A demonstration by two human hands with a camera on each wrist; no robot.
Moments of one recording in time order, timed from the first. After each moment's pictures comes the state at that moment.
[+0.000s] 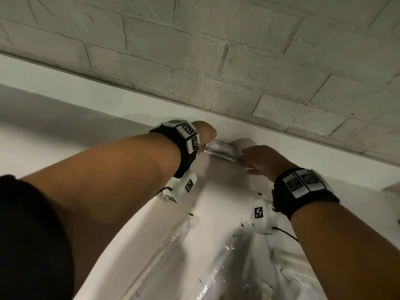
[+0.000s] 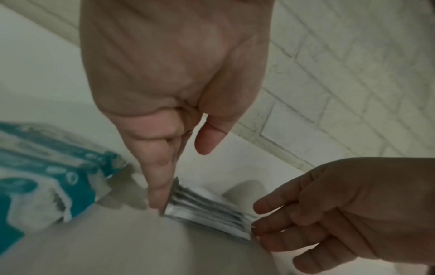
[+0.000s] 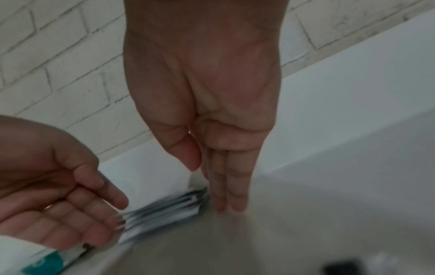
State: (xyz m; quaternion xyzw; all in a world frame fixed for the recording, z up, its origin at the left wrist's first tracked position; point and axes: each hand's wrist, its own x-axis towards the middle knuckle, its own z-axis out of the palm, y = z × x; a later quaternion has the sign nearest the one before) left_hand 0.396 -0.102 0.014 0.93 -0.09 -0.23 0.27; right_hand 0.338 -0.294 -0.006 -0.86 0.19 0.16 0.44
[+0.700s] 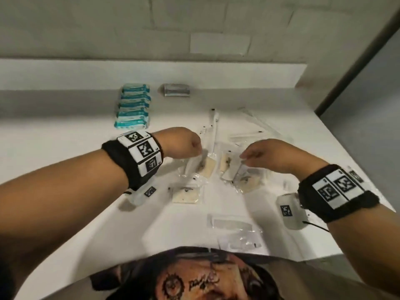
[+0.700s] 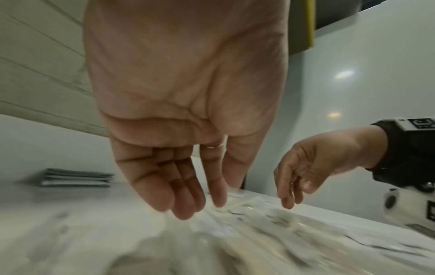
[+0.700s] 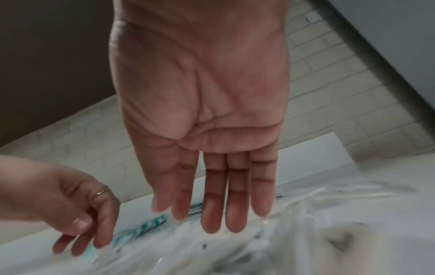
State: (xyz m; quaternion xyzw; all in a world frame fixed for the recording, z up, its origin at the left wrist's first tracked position) left_hand 0.129 -0.066 0.038 0.89 -0.38 -0.24 0.06; right_hand 0.005 -0.290 0.031 -0.95 0.10 0.16 0.24
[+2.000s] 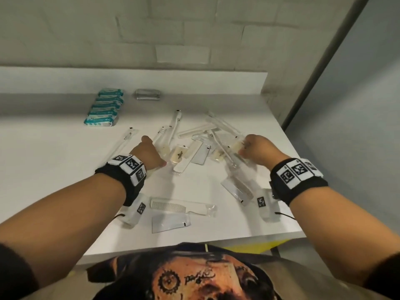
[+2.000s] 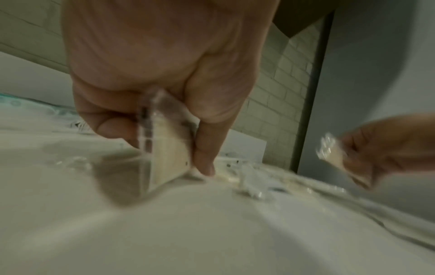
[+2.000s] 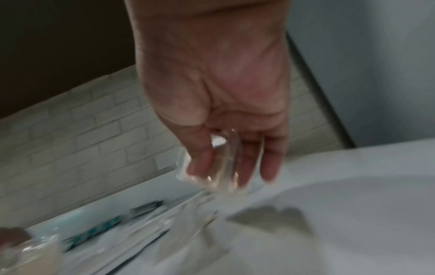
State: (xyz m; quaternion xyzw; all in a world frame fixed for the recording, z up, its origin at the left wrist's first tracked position) left_hand 0.056 -0.122 -0.015 0.96 -0.04 -0.18 0.19; right_hand -0.054 -0.394 0.025 -0.95 0.22 0.08 0.19
